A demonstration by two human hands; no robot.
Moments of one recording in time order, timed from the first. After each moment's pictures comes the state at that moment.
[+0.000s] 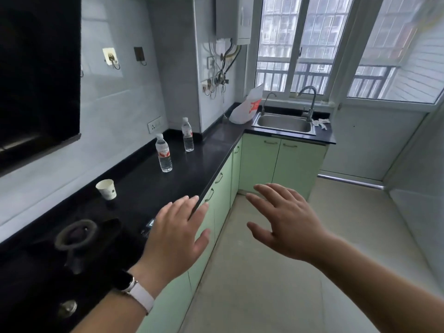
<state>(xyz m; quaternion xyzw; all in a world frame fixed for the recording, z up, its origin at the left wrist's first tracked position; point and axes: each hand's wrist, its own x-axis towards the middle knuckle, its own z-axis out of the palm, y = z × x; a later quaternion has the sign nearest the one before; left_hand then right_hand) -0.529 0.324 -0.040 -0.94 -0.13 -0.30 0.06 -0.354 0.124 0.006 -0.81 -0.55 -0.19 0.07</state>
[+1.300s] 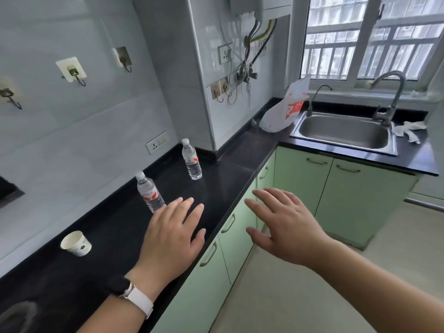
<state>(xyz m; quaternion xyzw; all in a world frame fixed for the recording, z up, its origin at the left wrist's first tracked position) -0.179 0.503 -0.033 -0.94 -0.25 -0.21 0.13 0.047 0.346 -0.025 -0.74 -0.65 -0.12 0.14</state>
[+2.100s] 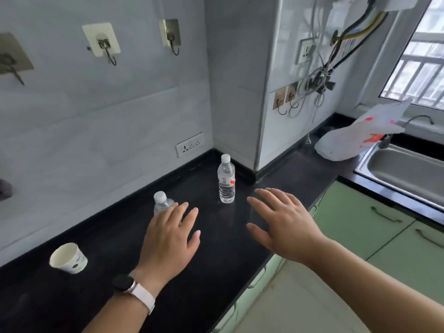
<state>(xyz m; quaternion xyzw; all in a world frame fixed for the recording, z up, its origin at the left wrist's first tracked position) -0.151 0.728 -0.097 -0.89 -0.40 -0.18 0.07 0.113 0.624 -0.049 -0.67 -0.72 -0.11 0.13</state>
